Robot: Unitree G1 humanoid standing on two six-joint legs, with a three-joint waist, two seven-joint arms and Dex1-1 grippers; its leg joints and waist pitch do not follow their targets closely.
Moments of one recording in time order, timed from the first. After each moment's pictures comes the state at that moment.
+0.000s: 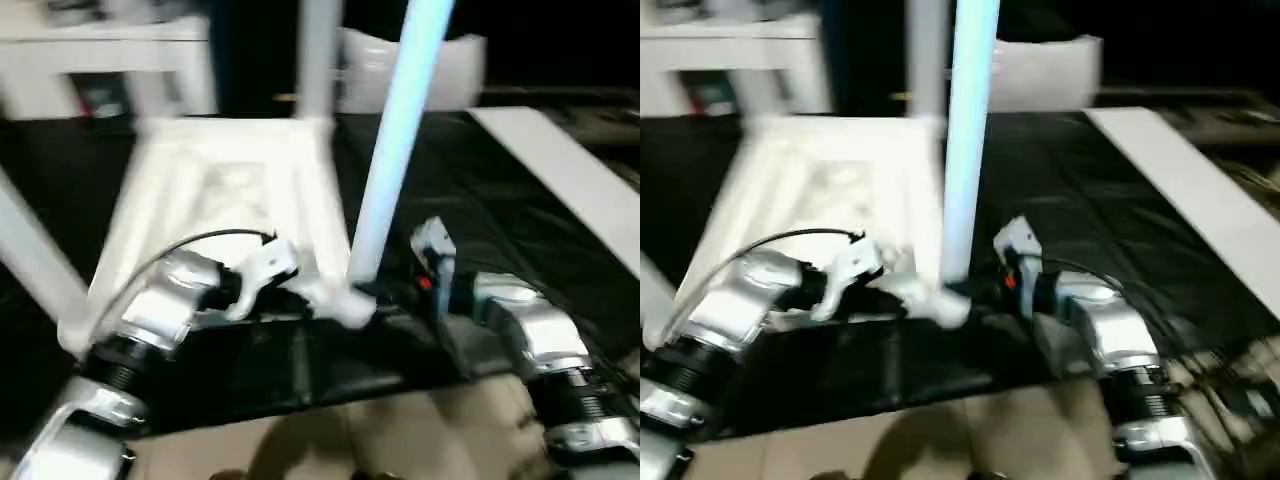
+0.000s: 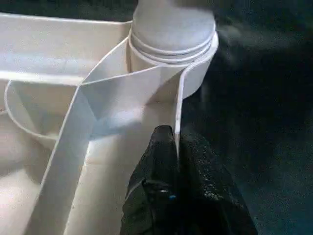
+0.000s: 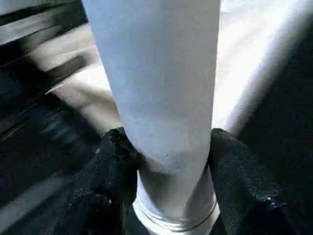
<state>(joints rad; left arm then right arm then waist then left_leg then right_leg) -0.55 0.30 -0.25 0.38 0.05 0.42 -0.97 -0.48 -0.19 0.04 0.38 0.17 0.36 0.79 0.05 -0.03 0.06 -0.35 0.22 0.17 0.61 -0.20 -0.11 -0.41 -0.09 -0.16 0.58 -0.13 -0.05</state>
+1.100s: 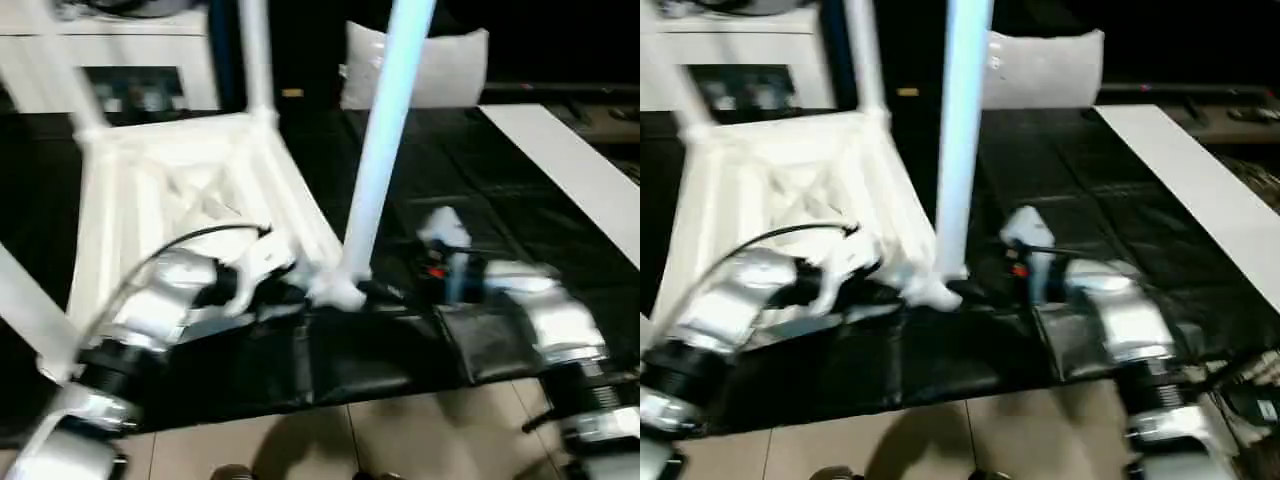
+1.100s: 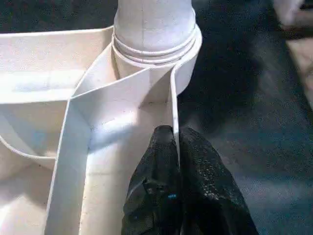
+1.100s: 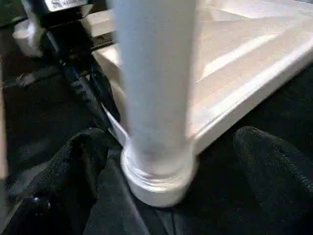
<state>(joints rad) -0.54 0.48 -0.30 0.38 -0.01 0.23 -1.26 -0.50 -0.43 0.11 0.38 0.22 0.22 1.21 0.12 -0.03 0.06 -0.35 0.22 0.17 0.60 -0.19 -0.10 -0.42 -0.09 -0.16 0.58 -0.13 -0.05</state>
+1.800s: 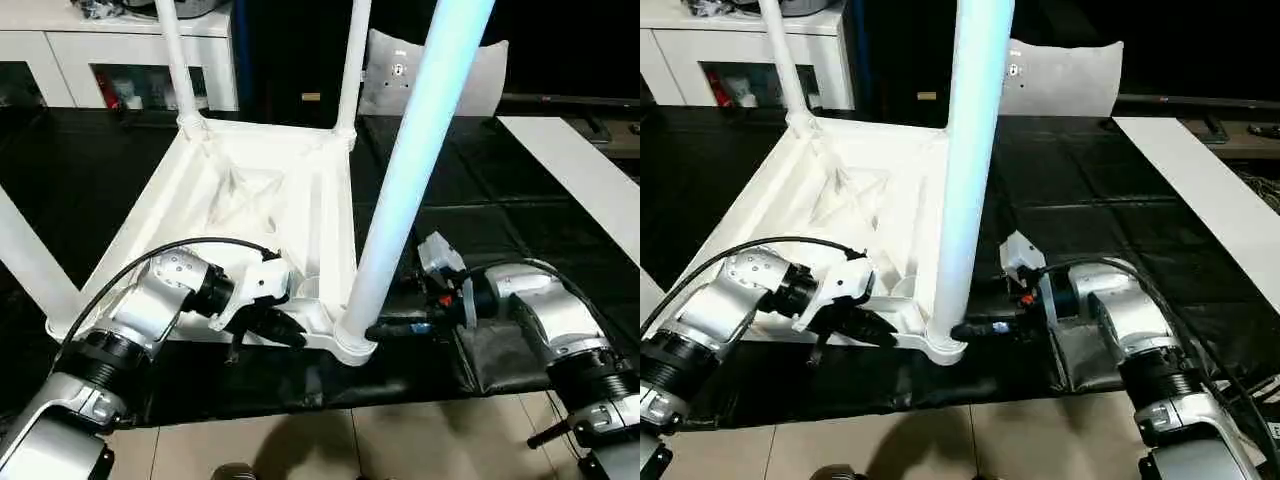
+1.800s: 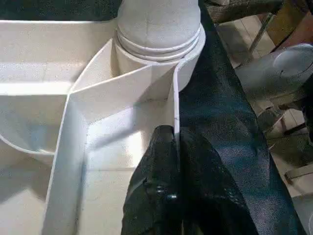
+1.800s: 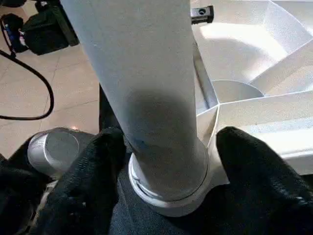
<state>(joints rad) -0.57 0.50 -0.37 0.42 -0.01 0.13 -1.46 -0.52 -0.45 0.21 0.45 0.24 0.21 1.47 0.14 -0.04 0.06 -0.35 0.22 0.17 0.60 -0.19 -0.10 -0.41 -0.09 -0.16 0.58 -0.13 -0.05</state>
